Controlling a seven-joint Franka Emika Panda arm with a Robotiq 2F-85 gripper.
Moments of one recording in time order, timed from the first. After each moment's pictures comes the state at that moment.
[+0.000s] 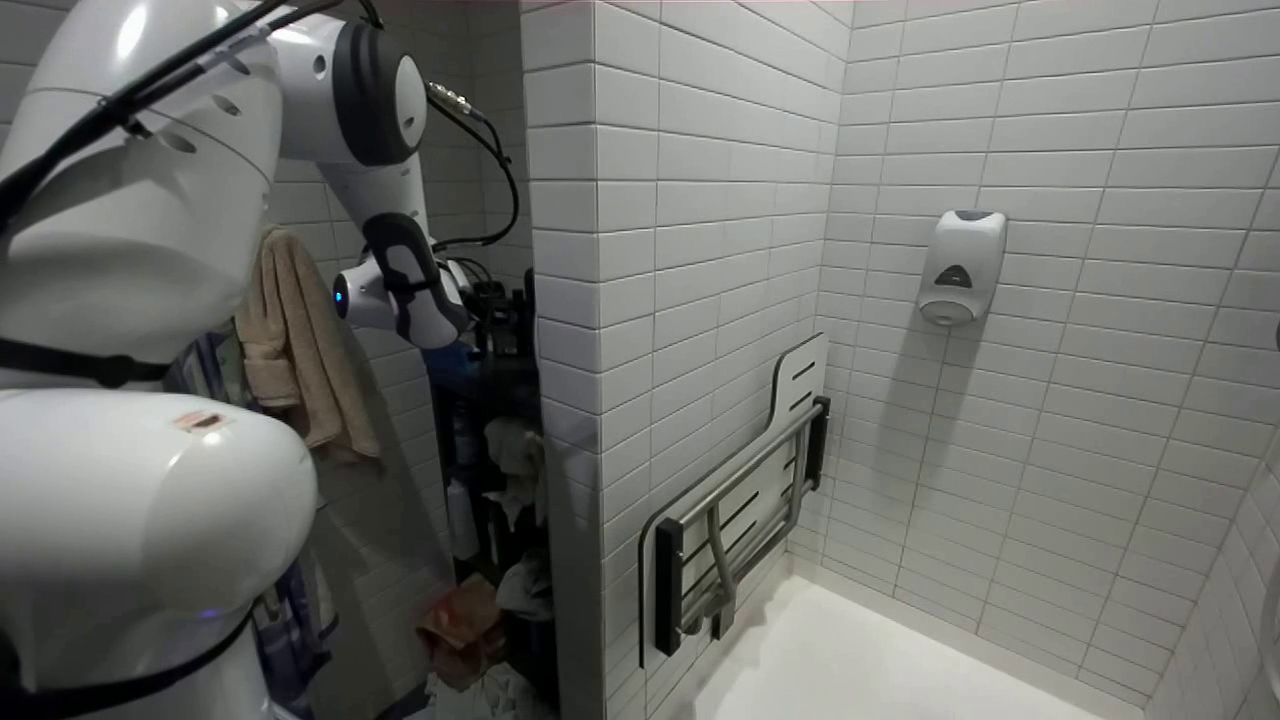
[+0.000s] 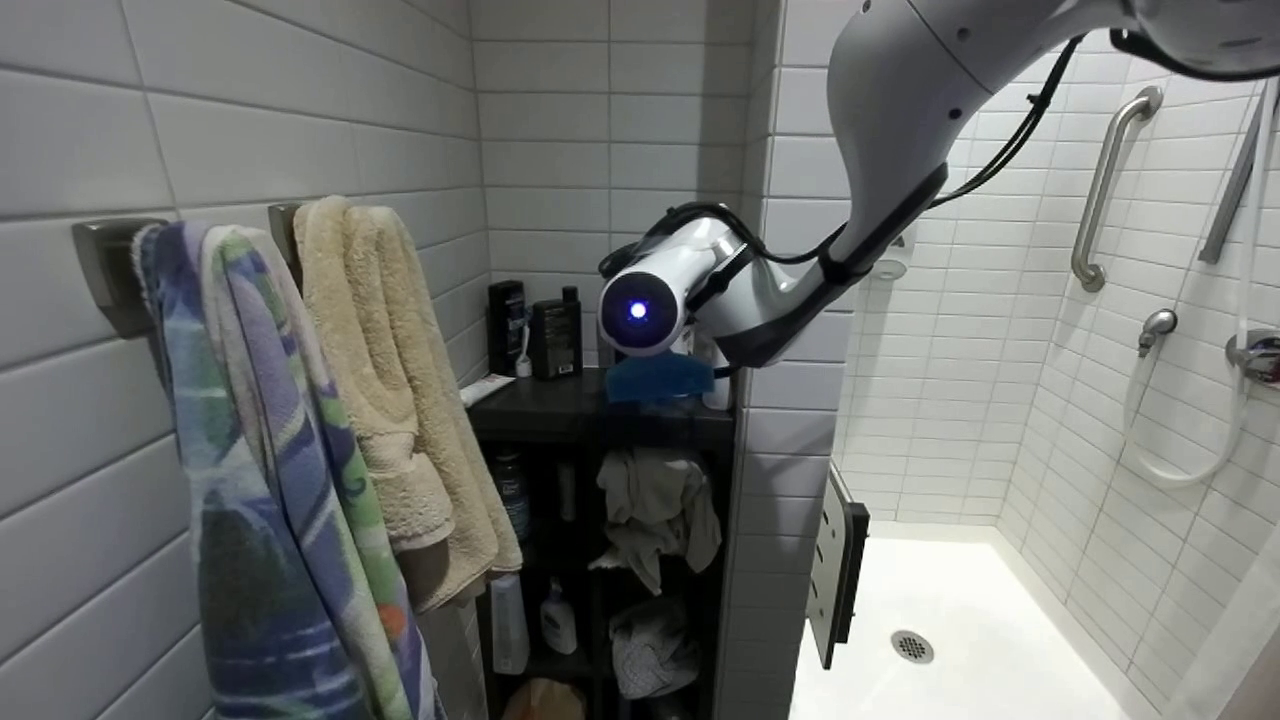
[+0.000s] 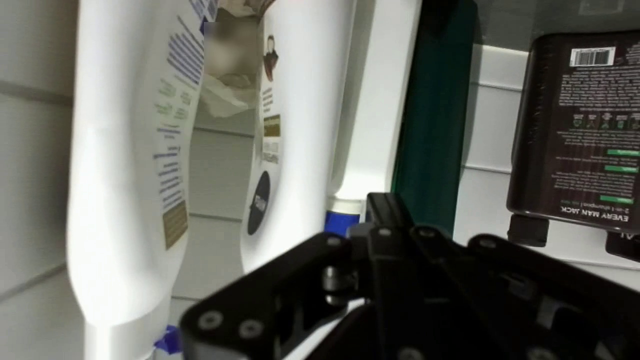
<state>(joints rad) 0.28 0.56 0.26 -1.76 -2.04 2.29 2.18</state>
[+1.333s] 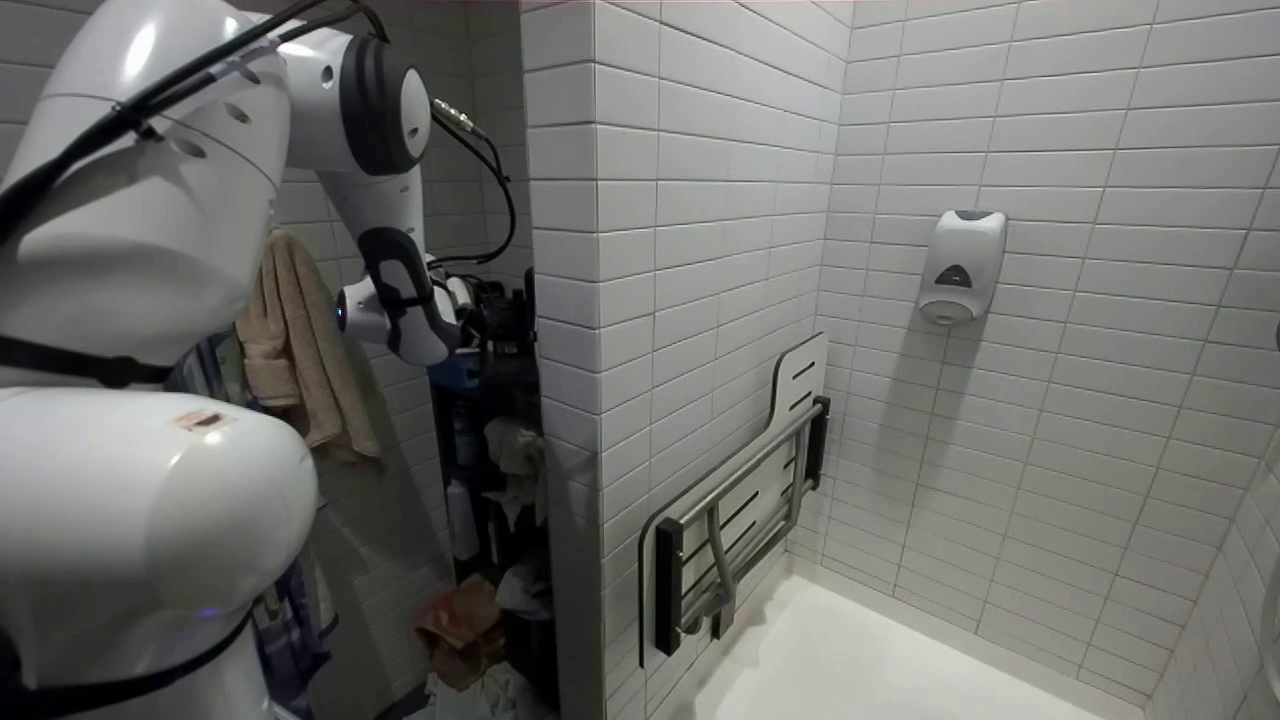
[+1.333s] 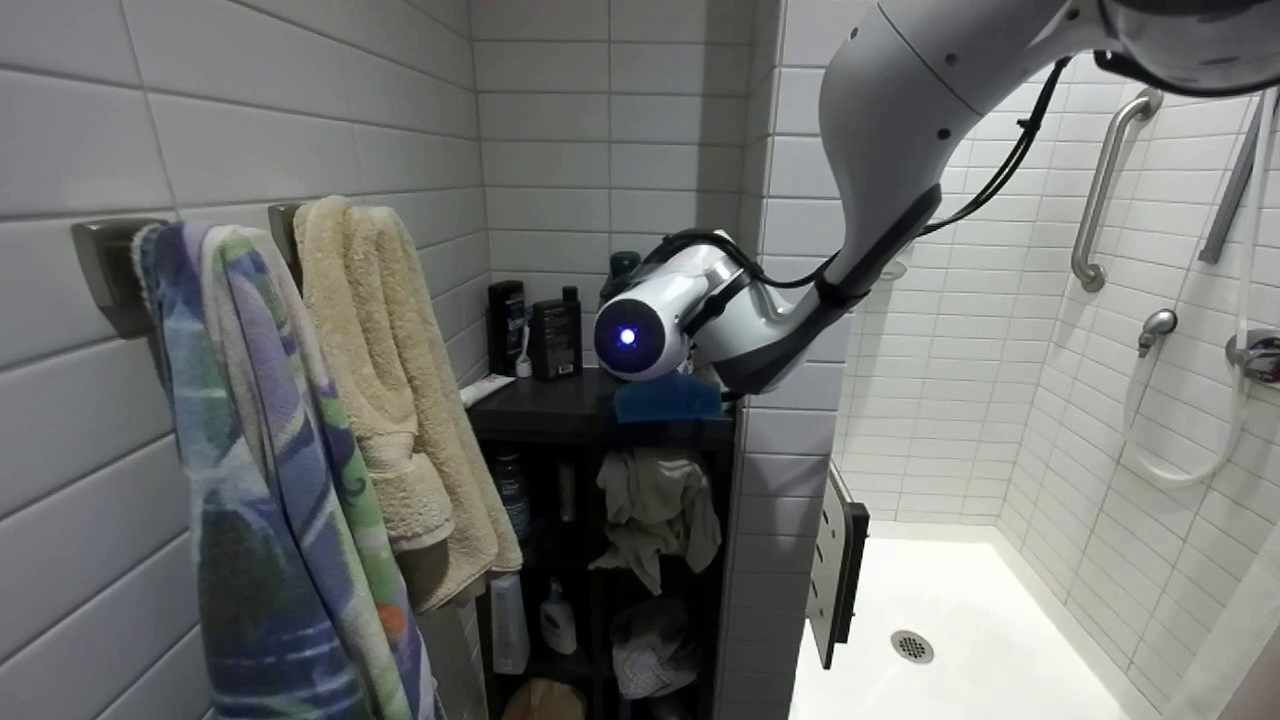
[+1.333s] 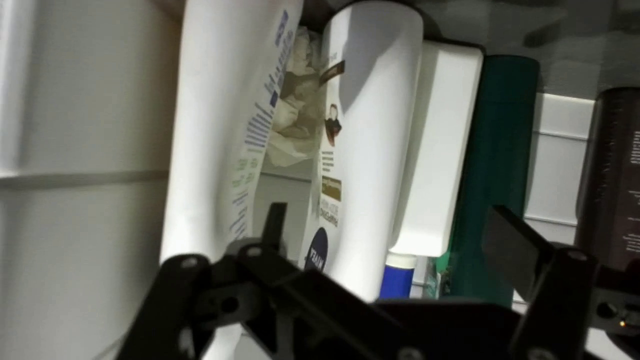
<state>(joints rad) 0.29 0.59 0.26 -1.78 -1.96 2.18 2.18</state>
